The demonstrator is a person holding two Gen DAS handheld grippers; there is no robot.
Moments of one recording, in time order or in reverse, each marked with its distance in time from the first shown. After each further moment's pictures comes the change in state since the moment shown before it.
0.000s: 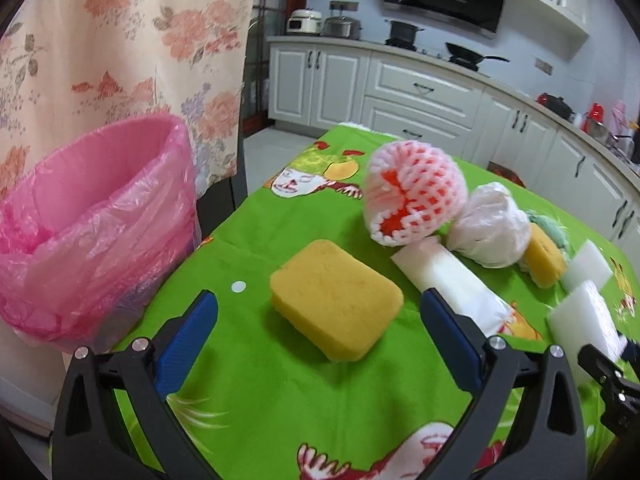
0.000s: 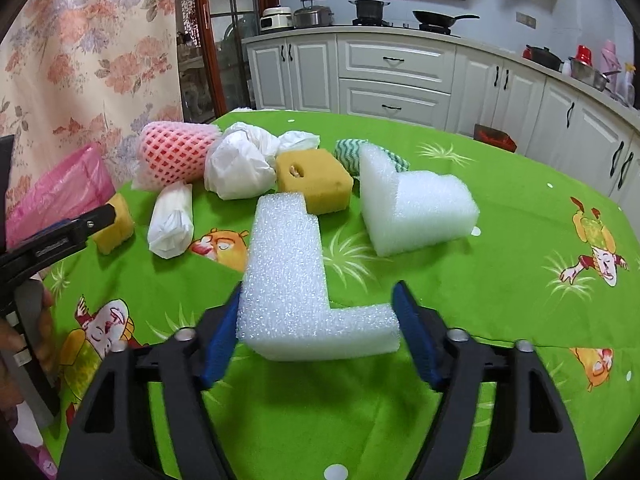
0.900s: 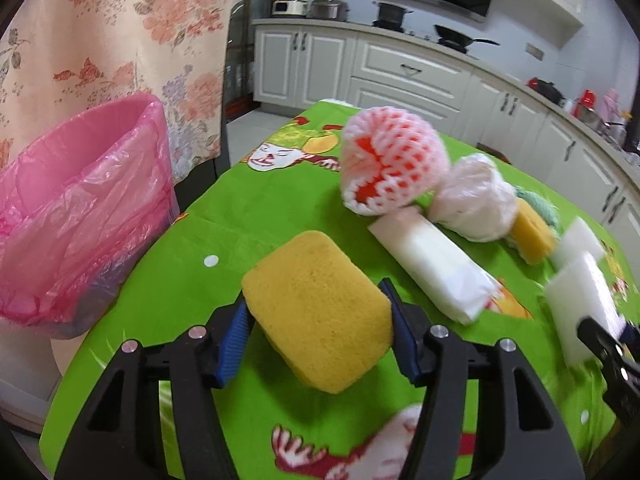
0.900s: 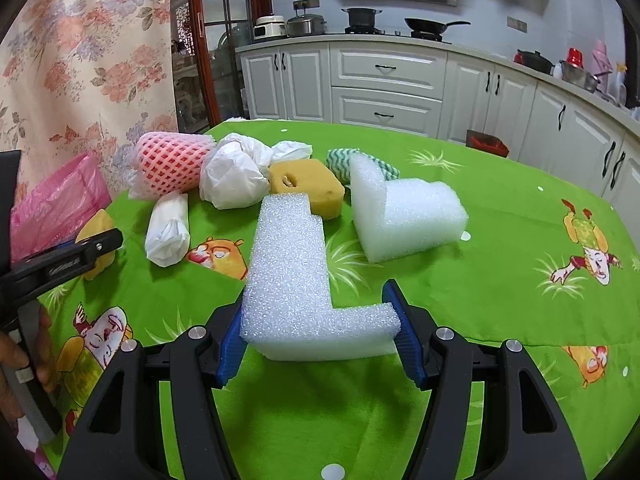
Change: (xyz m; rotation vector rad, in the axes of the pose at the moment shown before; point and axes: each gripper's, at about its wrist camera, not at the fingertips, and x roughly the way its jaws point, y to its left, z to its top) left arm -0.002 -0.010 -0.012 0.037 0.048 -0.066; right arm -0.007 0.000 0.001 0.001 -0.037 -0.028
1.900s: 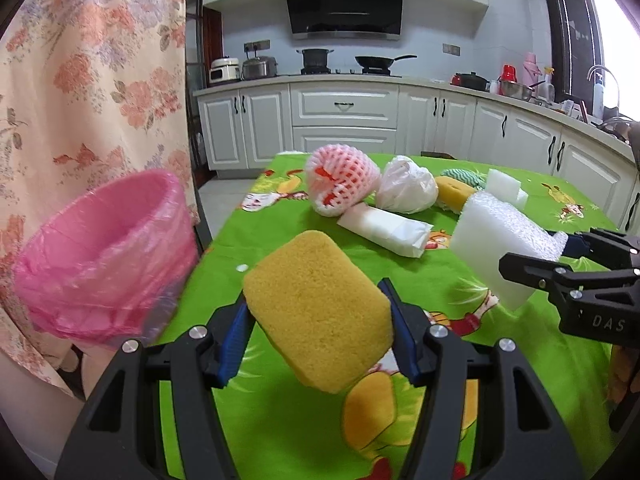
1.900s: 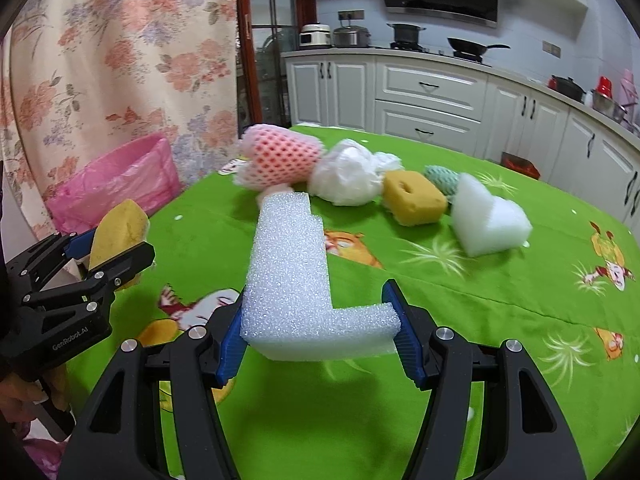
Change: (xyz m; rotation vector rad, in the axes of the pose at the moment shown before) left arm -0.091 0.026 -0.049 0.262 -0.200 -0.102; right arm -0.042 0.087 -0.015 -0.084 -0.035 0.103
